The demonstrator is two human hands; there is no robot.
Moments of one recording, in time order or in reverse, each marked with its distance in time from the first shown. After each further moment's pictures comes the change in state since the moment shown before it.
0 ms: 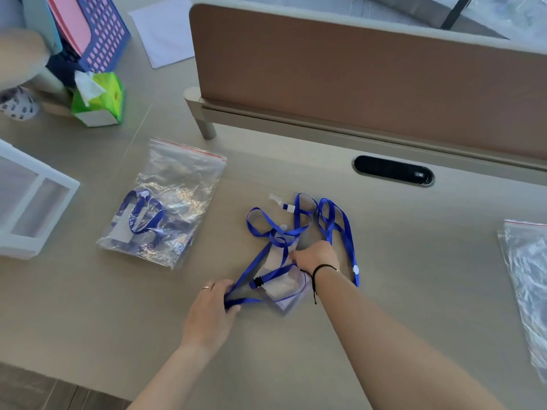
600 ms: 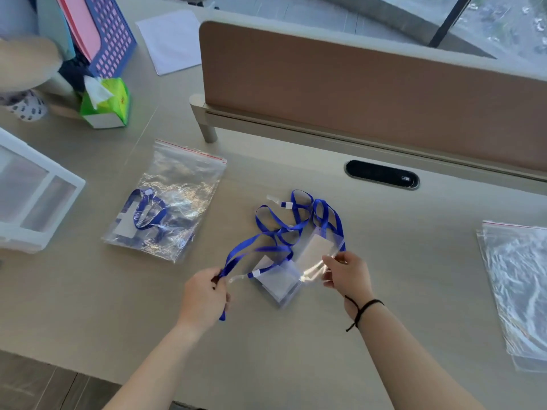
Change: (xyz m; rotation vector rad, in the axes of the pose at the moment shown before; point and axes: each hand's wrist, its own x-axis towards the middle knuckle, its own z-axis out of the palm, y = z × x) left_hand -0.006 0.025 -0.029 -0.320 0.076 -0.098; right_hand -0.038 0.062 -0.047 0.554 0.047 -0.121
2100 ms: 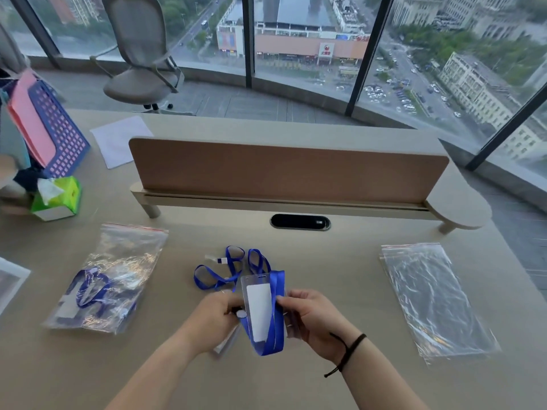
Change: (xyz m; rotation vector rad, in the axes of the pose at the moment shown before) left_hand -0.073 0.169 0.042 0.254 -0.498 0.506; right_hand -0.092 -0.059 -0.122 0.230 -0.549 0.007
